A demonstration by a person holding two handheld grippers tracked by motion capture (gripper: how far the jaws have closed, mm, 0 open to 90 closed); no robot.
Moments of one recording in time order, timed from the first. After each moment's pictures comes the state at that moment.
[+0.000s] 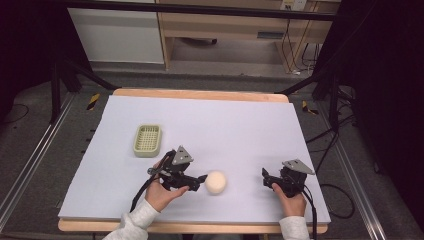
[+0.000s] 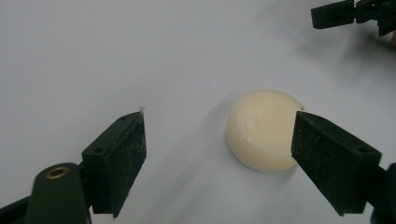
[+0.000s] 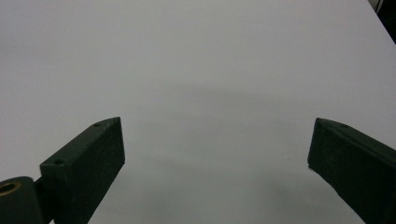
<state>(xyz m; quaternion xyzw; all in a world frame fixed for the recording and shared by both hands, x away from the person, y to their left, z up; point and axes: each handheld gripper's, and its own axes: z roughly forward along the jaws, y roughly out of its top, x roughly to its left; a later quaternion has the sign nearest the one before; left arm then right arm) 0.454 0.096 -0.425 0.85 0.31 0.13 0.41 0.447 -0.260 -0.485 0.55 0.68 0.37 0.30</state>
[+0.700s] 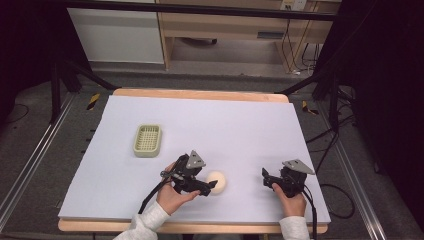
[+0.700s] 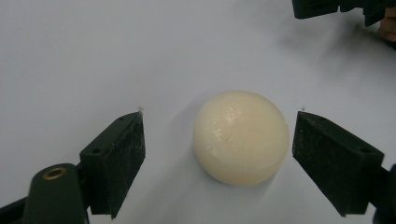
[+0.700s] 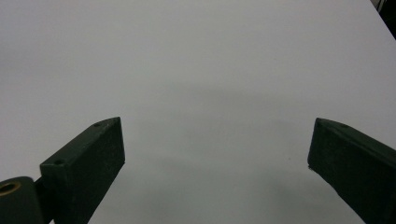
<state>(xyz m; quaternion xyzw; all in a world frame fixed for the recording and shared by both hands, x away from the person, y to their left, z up) 0.451 0.067 -0.435 0.86 0.30 0.11 0.39 0.447 -0.260 -0.485 0.56 0.68 0.37 0.30</state>
